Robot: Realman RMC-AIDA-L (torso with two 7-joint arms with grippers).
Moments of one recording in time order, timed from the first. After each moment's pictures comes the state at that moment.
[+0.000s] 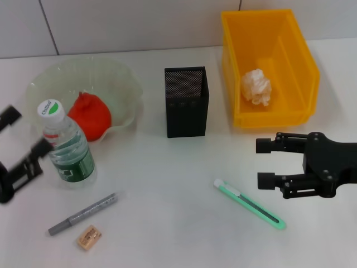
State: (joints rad) left arm -0.17 -2.02 0.98 0.44 1.17 1.78 -0.78; right arm 0.29 2.04 -0.86 -0.91 -1.73 -1.86 1.56
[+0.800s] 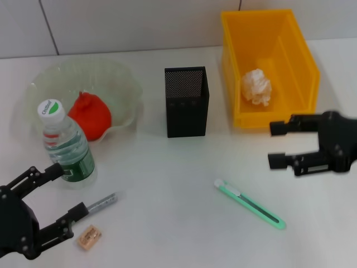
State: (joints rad) left arm -0.15 -2.01 0.98 0.44 1.41 1.80 -0.76; right arm 0.30 2.04 -0.85 -1.29 -1.84 -1.87 1.88
